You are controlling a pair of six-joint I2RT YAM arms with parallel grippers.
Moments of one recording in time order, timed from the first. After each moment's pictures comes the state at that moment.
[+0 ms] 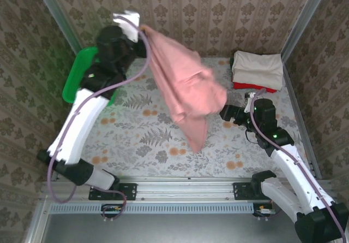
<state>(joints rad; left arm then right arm) -0.54 1.49 1.78 -0.48 -0.25 -0.01 0.21 0.83 0.67 -0.37 -0.20 0.48</state>
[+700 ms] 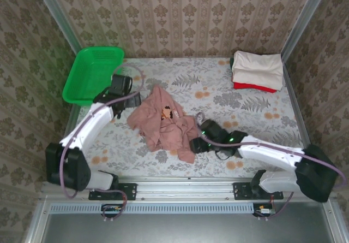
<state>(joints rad) -0.34 1.35 1.05 -0.61 -0.22 -0.30 0.89 1.28 0.65 -0.35 0.06 0.55</state>
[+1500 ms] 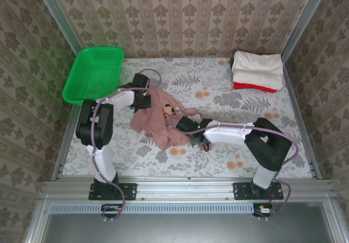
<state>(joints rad) -0.33 1.90 1.26 -0.51 -0.09 -0.28 0.84 1.73 1.01 -0.64 0.45 0.54</state>
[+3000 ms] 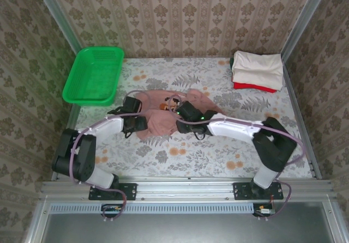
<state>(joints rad) -0.38 1.50 0.76 -0.45 -0.07 -0.48 0.80 1.64 1.05 -0.38 0.19 0.45</state>
